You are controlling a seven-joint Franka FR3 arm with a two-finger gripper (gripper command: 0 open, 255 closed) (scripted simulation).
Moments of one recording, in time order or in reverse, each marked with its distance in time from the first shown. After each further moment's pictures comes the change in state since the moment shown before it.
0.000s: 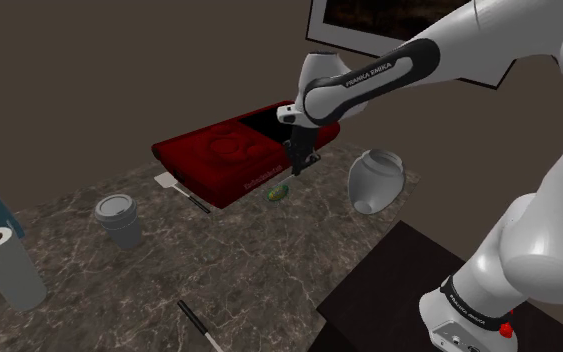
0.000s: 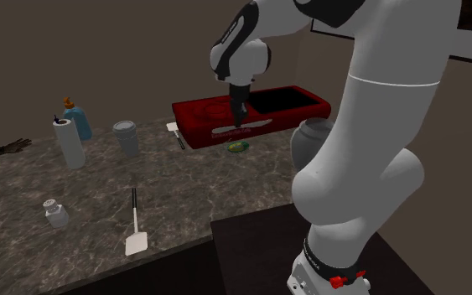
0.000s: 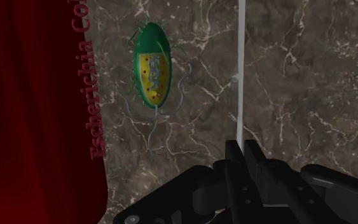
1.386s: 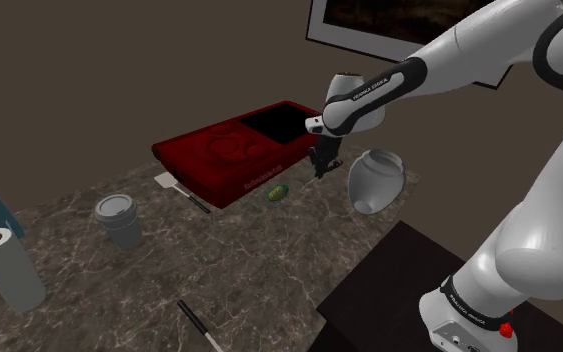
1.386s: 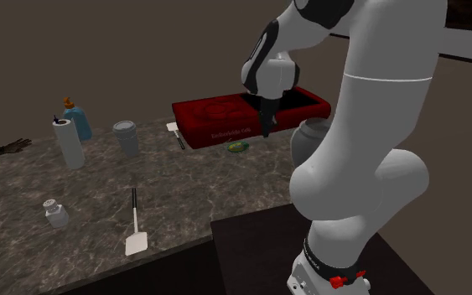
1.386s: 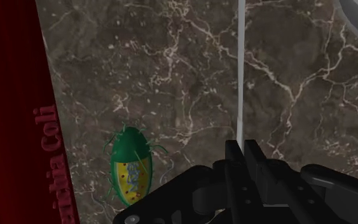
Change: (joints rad) arm -0.118 0.062 -0.104 -0.087 0.027 0.136 -0.250
